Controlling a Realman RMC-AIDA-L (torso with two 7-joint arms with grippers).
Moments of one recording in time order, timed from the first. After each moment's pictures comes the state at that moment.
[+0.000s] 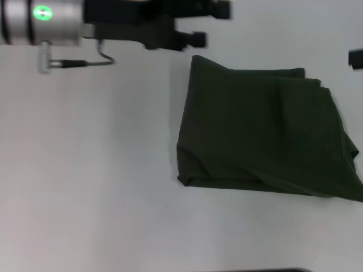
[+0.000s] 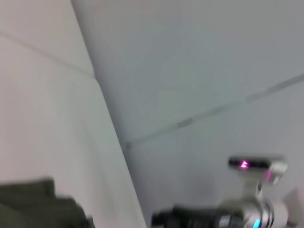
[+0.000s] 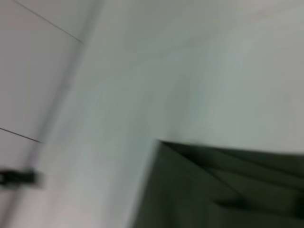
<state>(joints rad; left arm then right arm) -0.80 -2.02 0.93 0.59 1.76 1.58 -2.50 0.56 1.81 -0.52 -0.79 -2.27 -1.79 2.40</state>
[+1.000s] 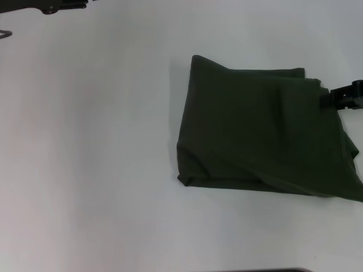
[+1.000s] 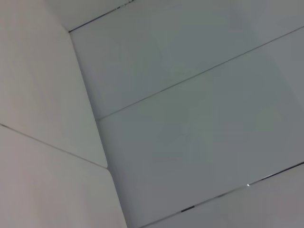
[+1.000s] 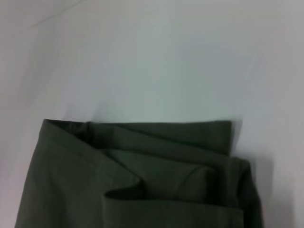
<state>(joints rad) -0.65 -1.96 0.68 0.73 1.76 1.66 -2.52 0.58 1.90 -0.60 -0.66 -2.46 -1.44 2.37</state>
